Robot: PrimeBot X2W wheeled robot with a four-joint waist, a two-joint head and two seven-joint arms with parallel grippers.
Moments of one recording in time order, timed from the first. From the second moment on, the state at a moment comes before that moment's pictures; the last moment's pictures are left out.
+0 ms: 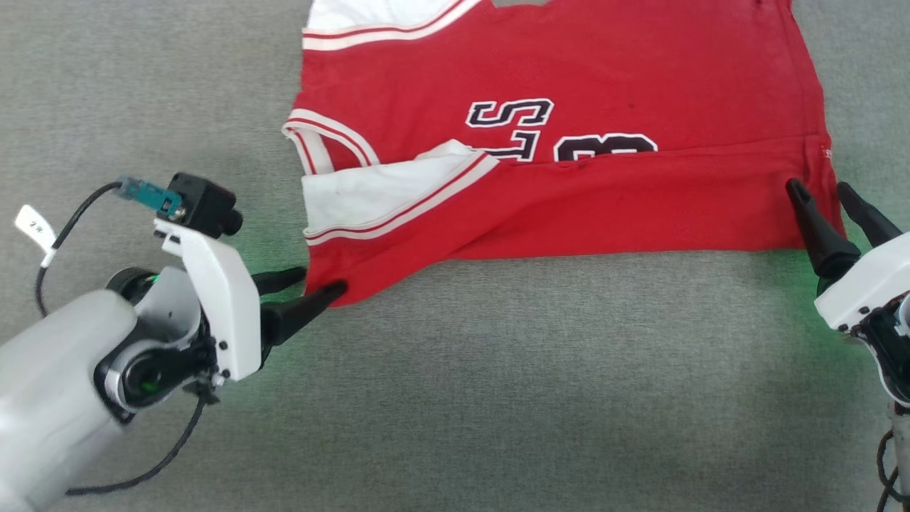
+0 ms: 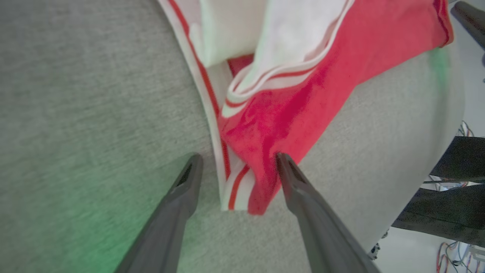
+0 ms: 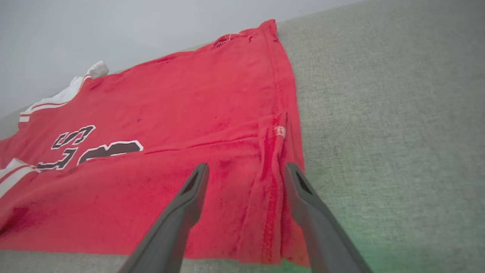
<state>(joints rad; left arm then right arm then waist) -0.86 0.85 -1.13 0.17 -1.45 -0.04 0.34 -0.38 -0.31 -0.09 0.19 0.61 0.13 0.33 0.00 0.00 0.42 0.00</state>
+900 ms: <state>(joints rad) -0.96 0.77 -1.12 0.35 -1.49 -0.13 0.43 -0.50 -0.51 0.09 0.14 0.59 0.13 0.75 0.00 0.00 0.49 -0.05</state>
